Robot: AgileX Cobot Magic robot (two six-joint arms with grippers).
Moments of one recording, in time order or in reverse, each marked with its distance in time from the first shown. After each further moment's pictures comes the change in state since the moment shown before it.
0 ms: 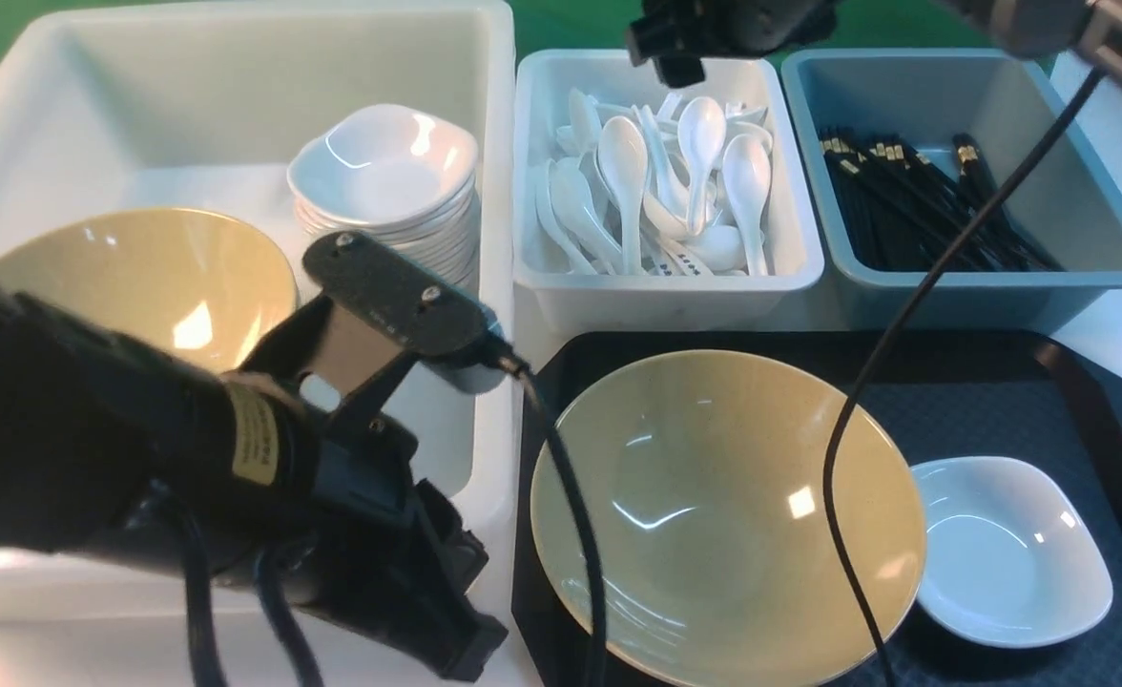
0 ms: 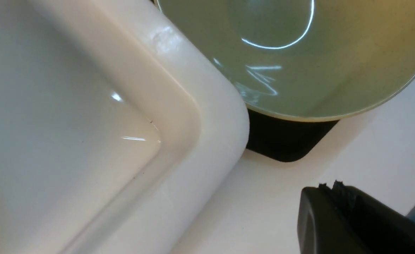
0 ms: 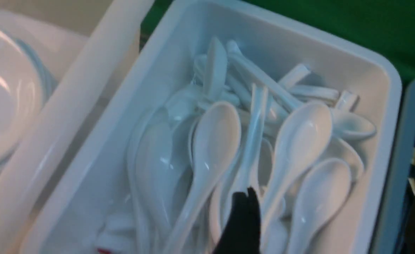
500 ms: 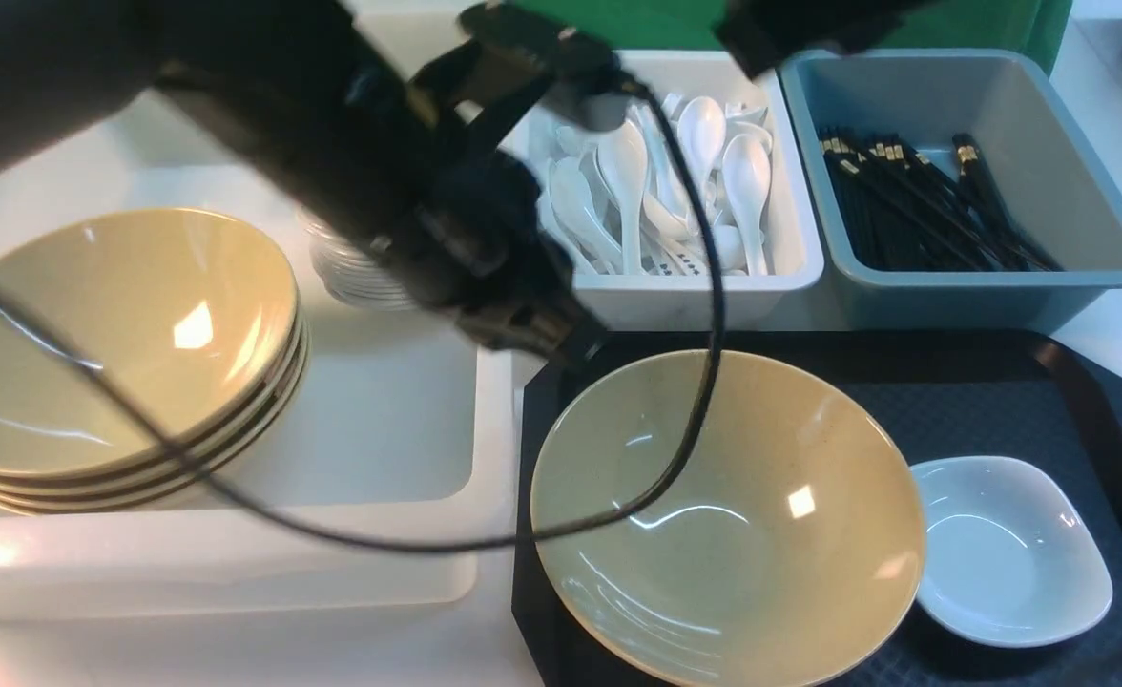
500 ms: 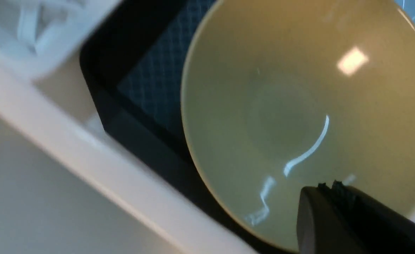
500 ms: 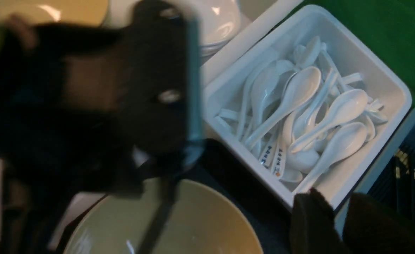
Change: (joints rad) right arm 0.274 -0.605 0.383 0.021 0.167 -0.186; left arm 0.194 0.419 -0.509 -0.190 0.152 0.403
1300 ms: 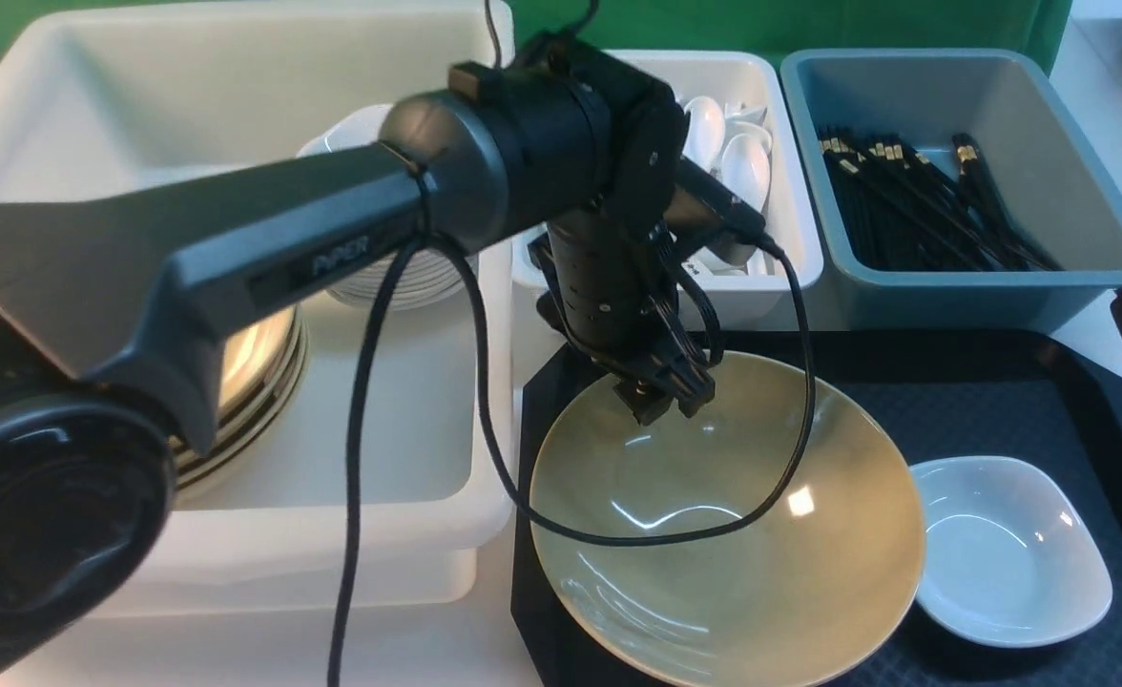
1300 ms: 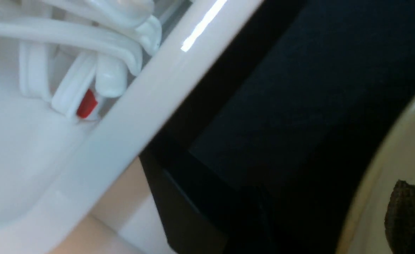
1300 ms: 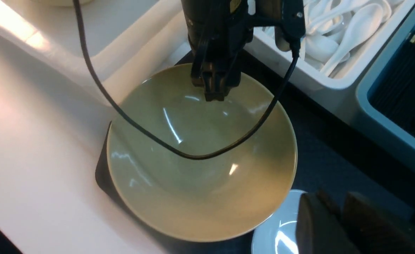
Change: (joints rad) right arm 0.046 -0.542 0.535 0.002 0.004 0.187; left arm -0.103 0.502 -0.267 0.330 -0.034 -0.216
